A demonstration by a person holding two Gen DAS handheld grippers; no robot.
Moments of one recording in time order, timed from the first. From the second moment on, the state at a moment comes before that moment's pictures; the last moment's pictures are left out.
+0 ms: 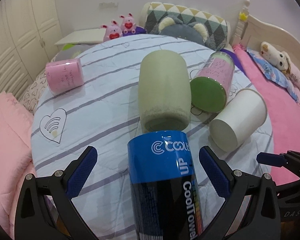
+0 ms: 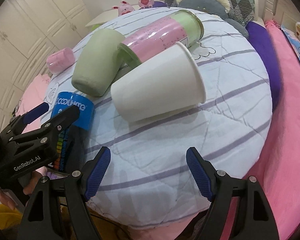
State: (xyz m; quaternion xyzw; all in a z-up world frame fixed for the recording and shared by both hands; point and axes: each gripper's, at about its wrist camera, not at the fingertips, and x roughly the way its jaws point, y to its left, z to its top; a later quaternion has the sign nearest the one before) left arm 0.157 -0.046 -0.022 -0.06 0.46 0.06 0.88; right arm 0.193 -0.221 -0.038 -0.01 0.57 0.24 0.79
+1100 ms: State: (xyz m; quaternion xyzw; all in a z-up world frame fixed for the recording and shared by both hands) left arm 0.156 -0.052 0.001 -0.05 0.45 0.01 0.89; right arm 0.184 -0.212 -0.033 -0.03 0.56 0.25 0.79
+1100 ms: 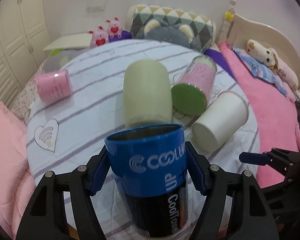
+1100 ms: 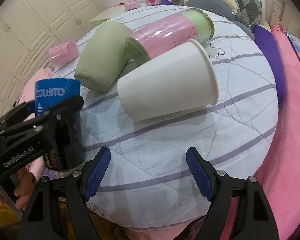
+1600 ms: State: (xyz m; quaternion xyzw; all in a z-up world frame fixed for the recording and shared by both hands) left arm 0.142 -0.058 0.015 -0.03 0.42 -0.01 0.90; right arm 0.164 -0.214 -0.018 -0.03 0.54 0.24 0.80
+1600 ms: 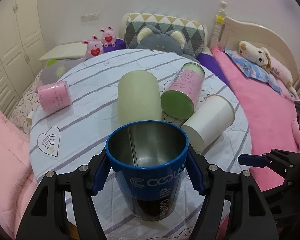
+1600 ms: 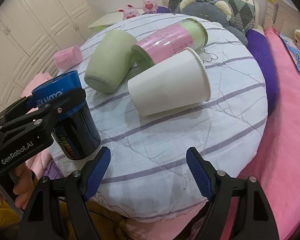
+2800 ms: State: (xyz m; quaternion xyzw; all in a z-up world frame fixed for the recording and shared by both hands) left arm 0.086 -0.067 0.023 0.00 0.39 -0.02 0.92; right arm 0.111 -0.214 -0.004 -0.03 0.53 0.22 0.82
